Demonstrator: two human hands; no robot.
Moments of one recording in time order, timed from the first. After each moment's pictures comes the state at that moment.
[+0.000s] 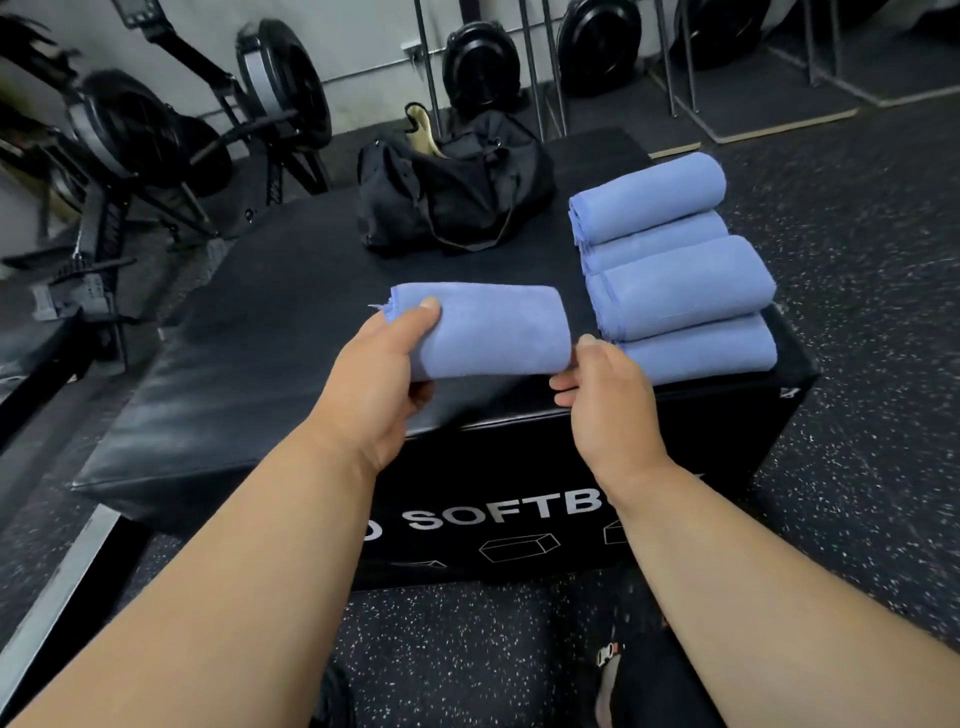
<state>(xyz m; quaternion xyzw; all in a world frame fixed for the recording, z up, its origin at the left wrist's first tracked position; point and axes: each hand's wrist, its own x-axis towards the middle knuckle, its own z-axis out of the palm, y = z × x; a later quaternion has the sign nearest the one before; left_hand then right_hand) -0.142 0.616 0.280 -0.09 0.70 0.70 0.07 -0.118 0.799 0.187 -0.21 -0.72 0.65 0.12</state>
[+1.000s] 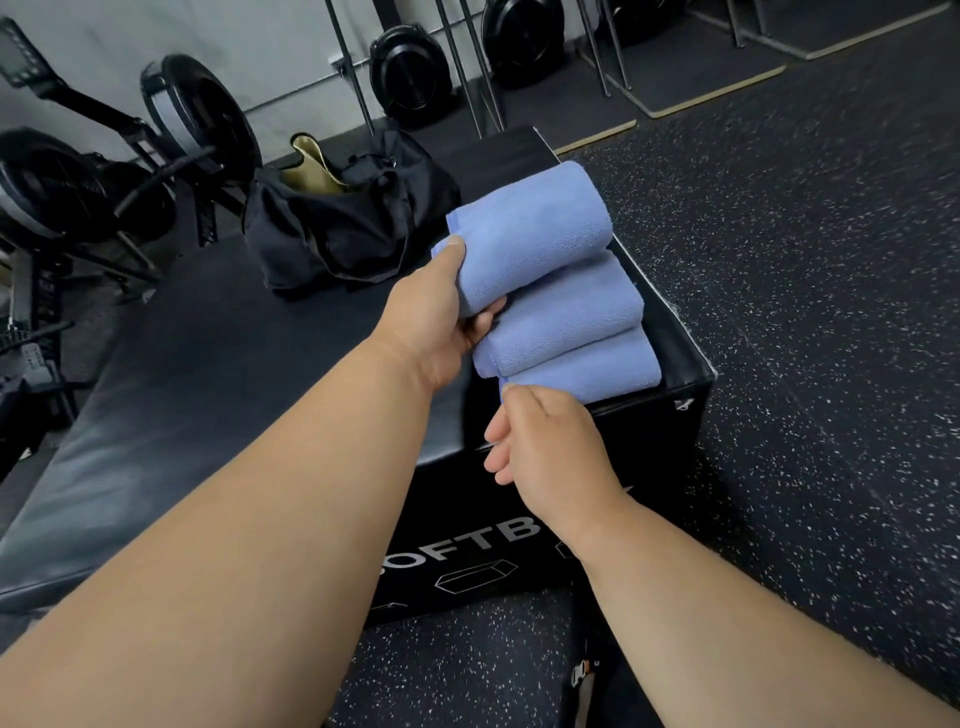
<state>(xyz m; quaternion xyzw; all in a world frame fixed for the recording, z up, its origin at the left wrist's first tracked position) -0.231 0.799 0.268 -0.08 0.68 0.72 0.14 -0.092 0.867 0.208 -0.19 -0.71 0.68 -0.01</state>
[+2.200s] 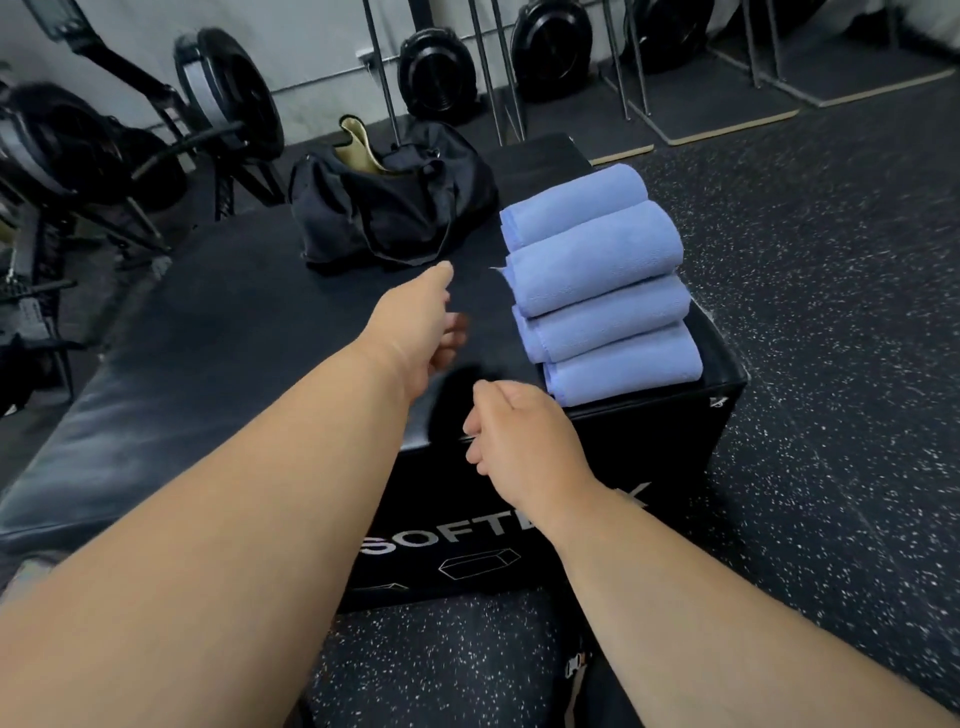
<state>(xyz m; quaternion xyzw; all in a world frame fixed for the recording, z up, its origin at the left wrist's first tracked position) -0.220 0.722 0.268 -0.12 0.77 0.61 0.13 -0.098 0.803 0.215 -0.13 -0.79 0.60 0.00</state>
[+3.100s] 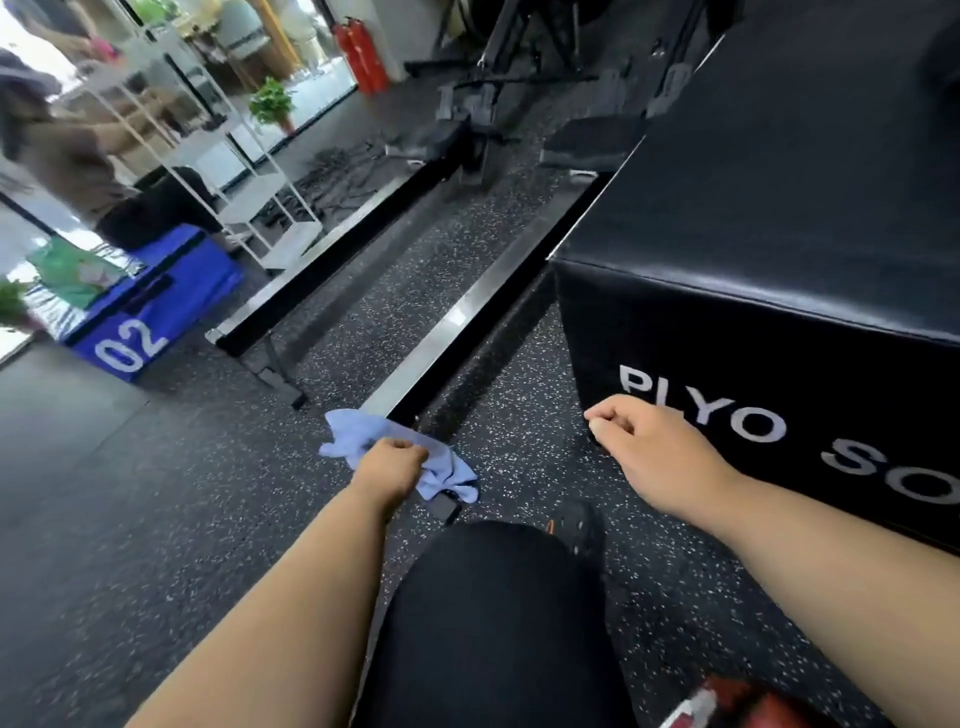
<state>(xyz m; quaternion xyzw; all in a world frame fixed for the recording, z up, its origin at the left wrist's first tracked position) 0.093 0.090 0.107 -0.49 0.78 0.38 0.07 -0.030 0.415 0.152 0.21 -0.83 0.45 -0.27</state>
